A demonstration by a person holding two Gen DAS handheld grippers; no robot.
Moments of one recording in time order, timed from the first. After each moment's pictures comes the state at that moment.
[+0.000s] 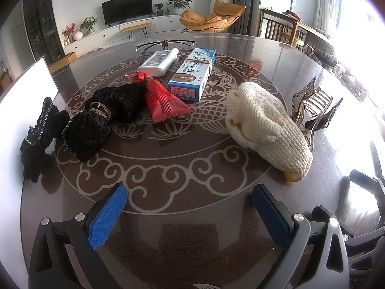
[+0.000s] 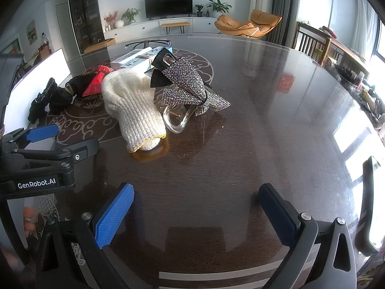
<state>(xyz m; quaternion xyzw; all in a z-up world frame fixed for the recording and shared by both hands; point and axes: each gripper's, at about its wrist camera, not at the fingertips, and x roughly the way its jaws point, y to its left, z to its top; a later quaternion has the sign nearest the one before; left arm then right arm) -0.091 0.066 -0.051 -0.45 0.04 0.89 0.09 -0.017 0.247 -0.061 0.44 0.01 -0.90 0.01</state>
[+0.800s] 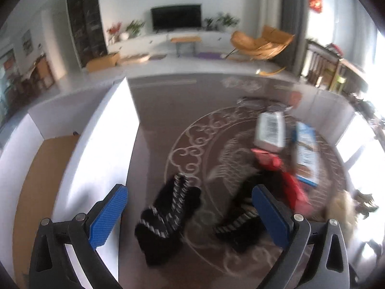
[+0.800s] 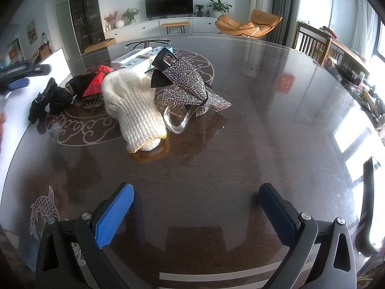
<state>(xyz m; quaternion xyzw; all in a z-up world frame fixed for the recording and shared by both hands) -0.176 -0.078 0.015 -0.42 0.02 0.91 -0.05 -0.019 0.247 -0.061 0.44 0.01 -0.90 0.01</state>
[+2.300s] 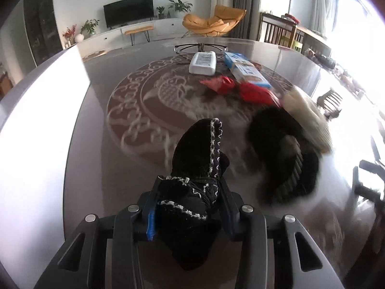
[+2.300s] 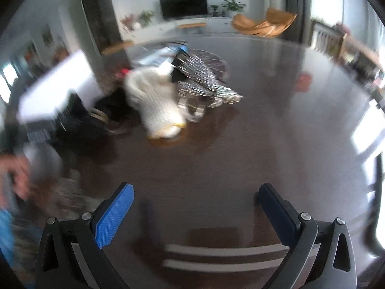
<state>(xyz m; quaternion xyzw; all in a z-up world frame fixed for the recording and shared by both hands) -0.057 -0.058 -0.045 -0.44 0.05 0.89 0.10 -0.001 0.260 -0.054 0.43 -0.06 -0.89 0.11</state>
